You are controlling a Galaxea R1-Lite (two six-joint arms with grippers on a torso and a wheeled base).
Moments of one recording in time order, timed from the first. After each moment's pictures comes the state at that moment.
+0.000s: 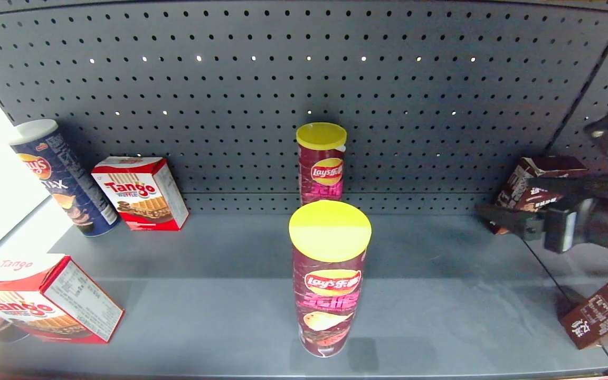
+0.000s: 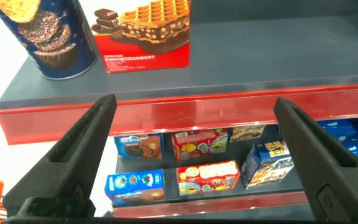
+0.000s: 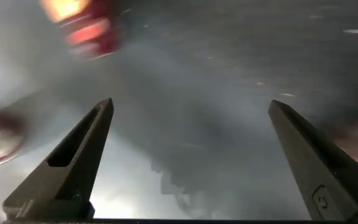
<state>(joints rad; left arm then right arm) 0.00 0.00 -0.01 0.03 -0.08 0.02 0.32 1.25 -0.80 -0.29 0.03 -0.19</state>
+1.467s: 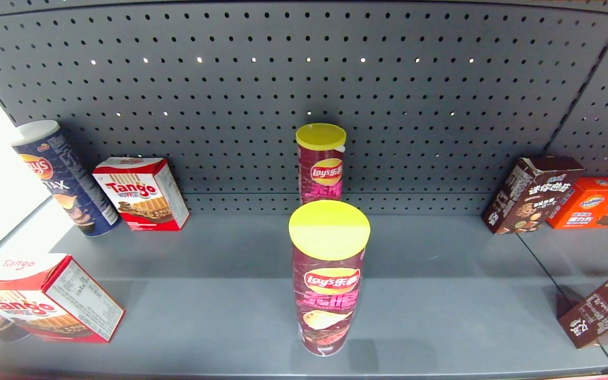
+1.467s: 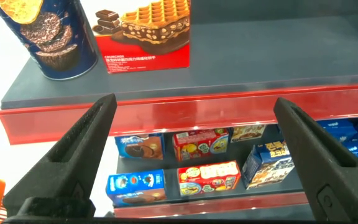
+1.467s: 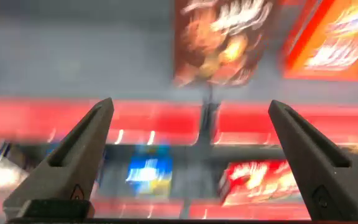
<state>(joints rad) 0.00 0.00 -0.01 0.02 -0.08 0.02 0.03 0.08 0.00 0.01 -0.03 -0.03</state>
